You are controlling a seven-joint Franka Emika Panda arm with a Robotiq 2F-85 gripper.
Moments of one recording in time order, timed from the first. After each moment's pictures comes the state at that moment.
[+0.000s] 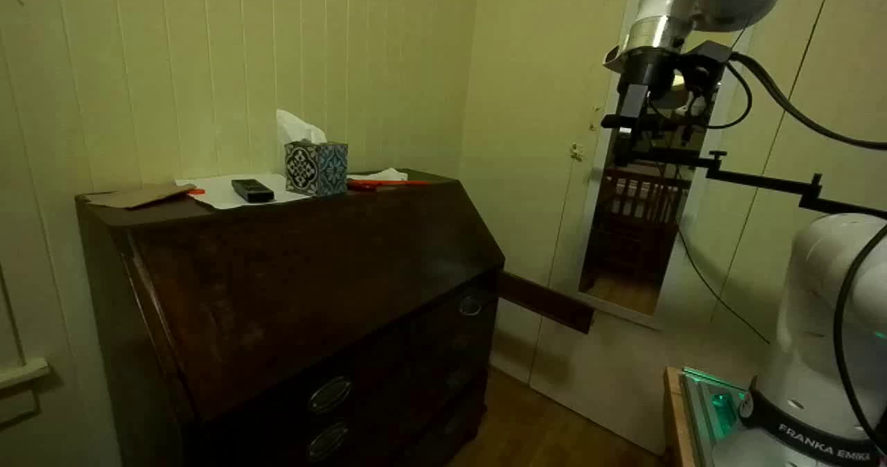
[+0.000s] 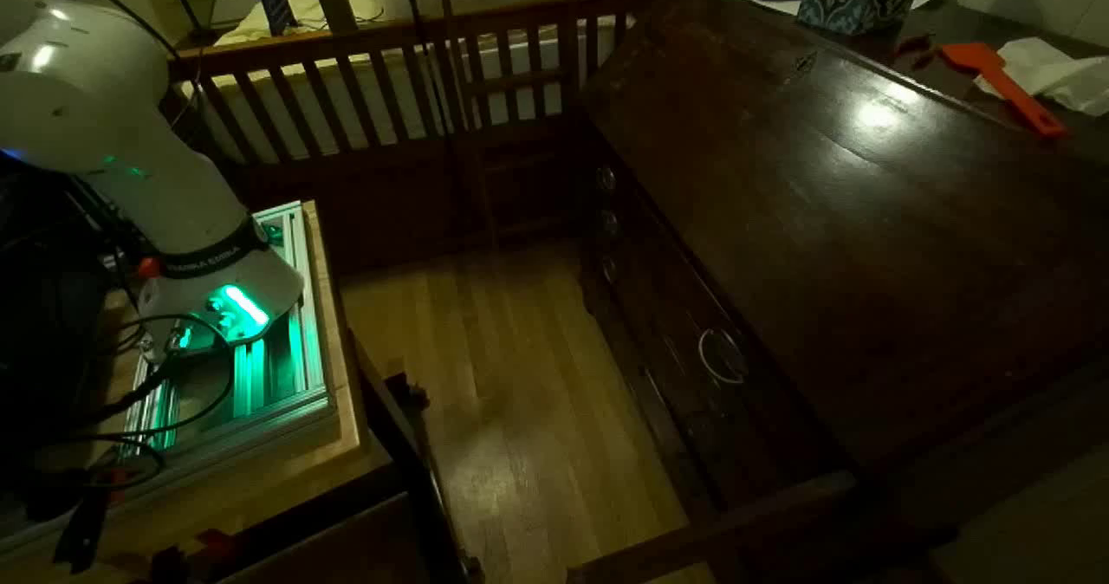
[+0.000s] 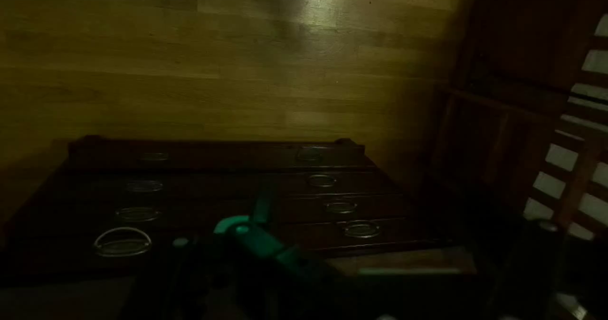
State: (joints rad) arm -0.08 -0.82 -0.31 -2.39 0.02 1.60 -0.21
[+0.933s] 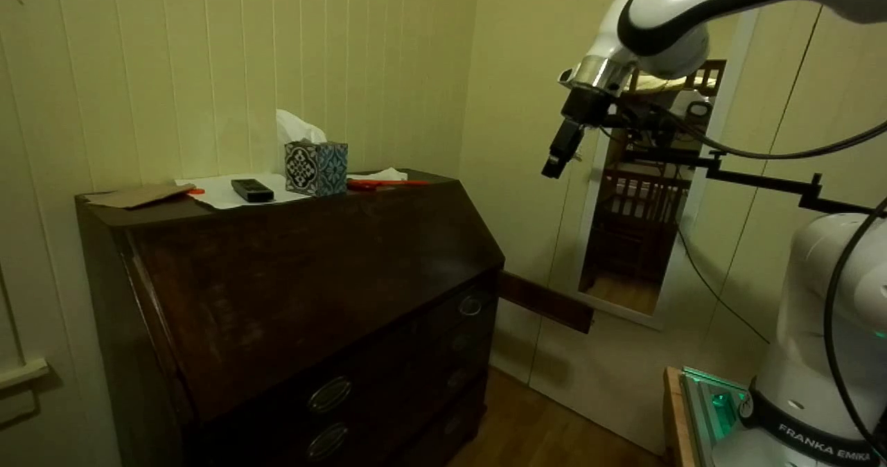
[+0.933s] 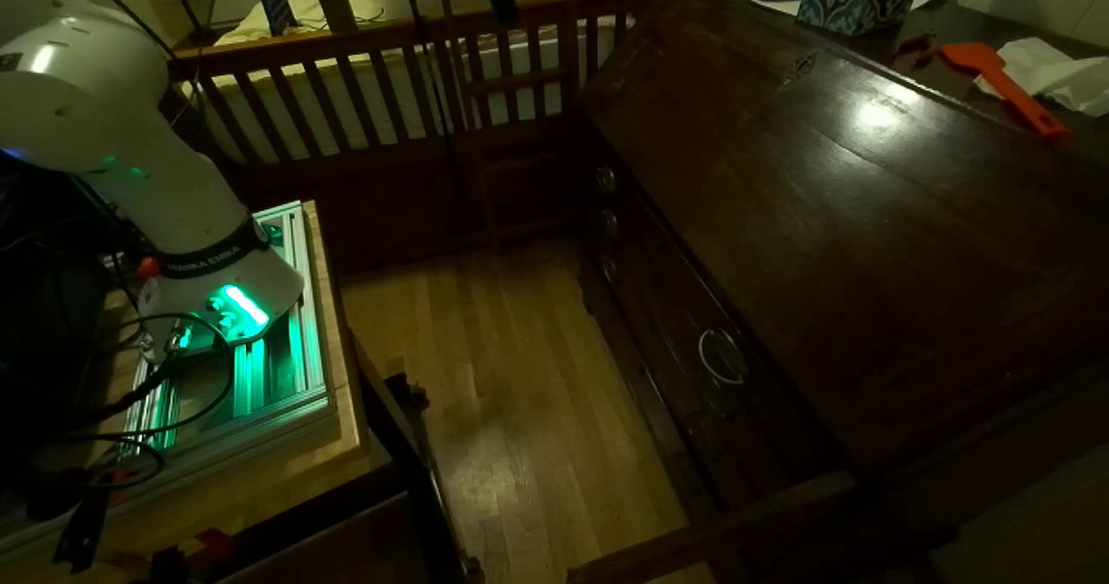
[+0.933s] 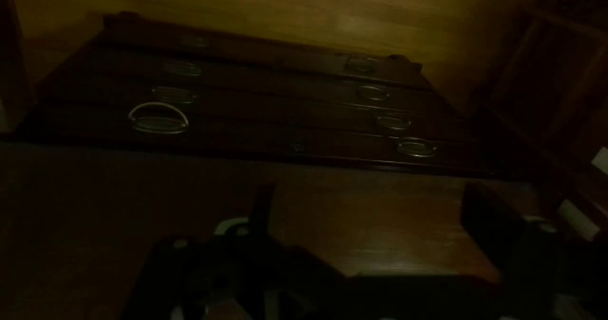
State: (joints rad) arm -0.07 -0.60 -0.34 -2.45 0.01 2.10 -0.37
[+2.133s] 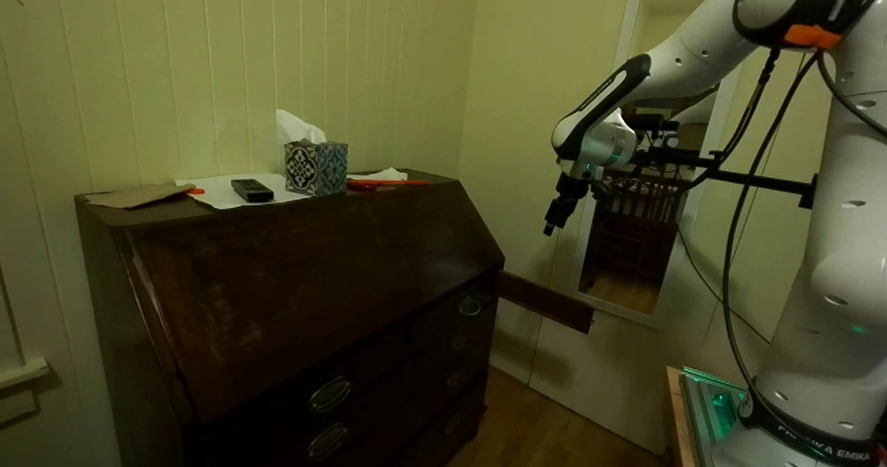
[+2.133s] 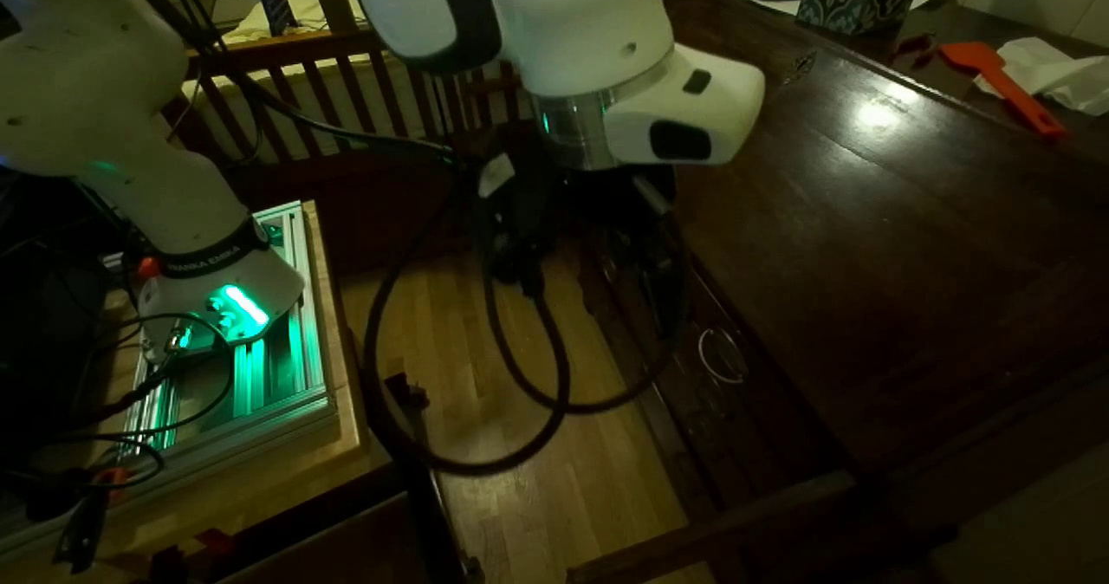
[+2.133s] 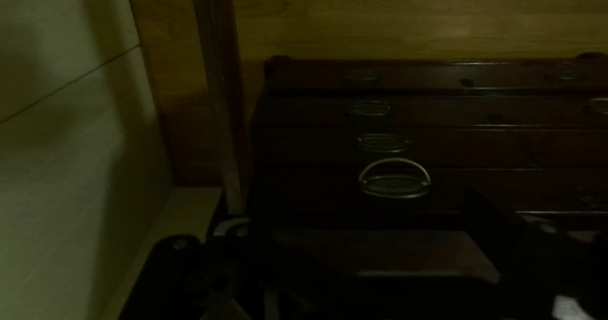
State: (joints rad) arm -0.35 0.15 -0.48 -2.19 0.24 2.51 -0.81
